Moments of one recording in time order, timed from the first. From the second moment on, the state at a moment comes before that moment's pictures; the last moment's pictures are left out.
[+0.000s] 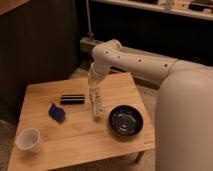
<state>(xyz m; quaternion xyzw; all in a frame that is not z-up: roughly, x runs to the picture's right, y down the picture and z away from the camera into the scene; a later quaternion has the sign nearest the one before) -0.062 -0.048 0.798 0.00 -0.26 -0.78 0.57</state>
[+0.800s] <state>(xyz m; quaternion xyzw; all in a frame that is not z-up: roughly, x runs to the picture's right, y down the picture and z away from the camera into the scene) -0.051 -0.027 0.777 0.06 -0.21 -0.79 0.57</state>
